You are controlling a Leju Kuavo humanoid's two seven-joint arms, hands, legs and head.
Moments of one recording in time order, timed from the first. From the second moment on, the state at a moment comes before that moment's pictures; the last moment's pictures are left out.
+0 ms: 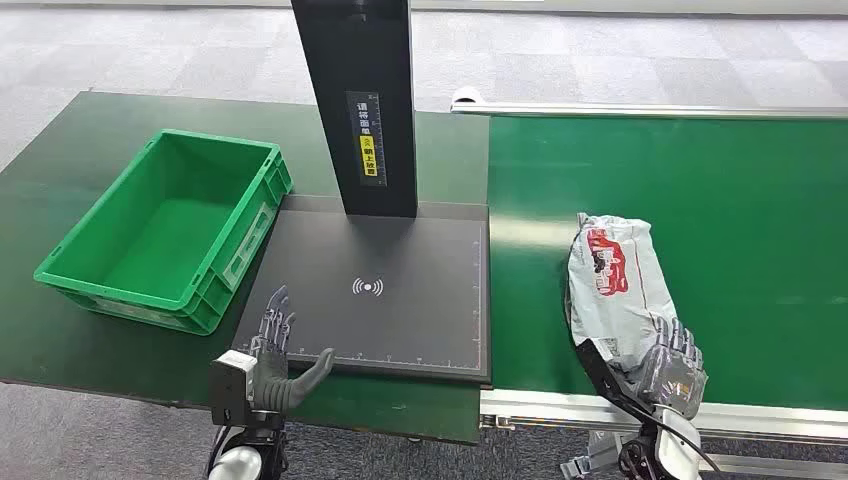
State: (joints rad) left arm -0.01 -0.20 -0.16 -1.24 -0.08 0.16 -0.57; right arm -0.27 -0.03 -0.19 -0.74 1.29 -0.70 0.01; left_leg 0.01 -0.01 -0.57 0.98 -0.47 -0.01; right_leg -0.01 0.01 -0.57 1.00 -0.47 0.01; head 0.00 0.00
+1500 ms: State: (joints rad) left arm 0.00 -0.19 -0.16 -1.24 -0.05 0.17 -0.58; right arm -0.24 -0.01 -0.22 -0.80 1.20 -0.63 -0.09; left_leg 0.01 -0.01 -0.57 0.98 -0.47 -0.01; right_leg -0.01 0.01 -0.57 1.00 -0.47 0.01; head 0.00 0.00
